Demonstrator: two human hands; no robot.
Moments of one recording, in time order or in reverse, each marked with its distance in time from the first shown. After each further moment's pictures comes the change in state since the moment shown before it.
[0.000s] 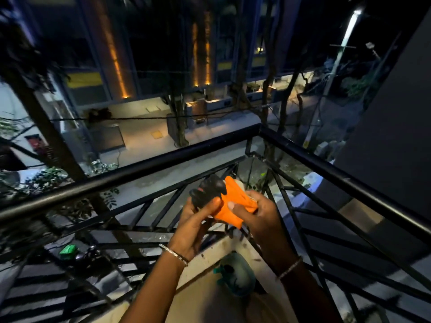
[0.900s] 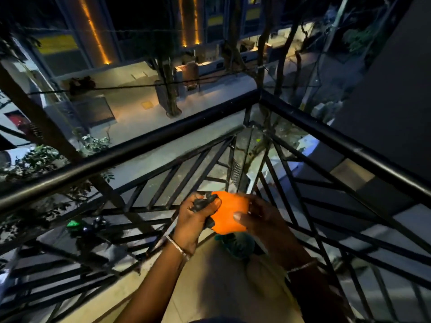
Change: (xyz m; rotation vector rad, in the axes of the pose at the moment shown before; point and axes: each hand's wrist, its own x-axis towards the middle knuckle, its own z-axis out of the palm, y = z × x) left_hand 0.031 -0.057 -0.044 0.236 0.139 -0.017; right_hand -0.013 0.075 -0.007 0.203 -0.042 0.294
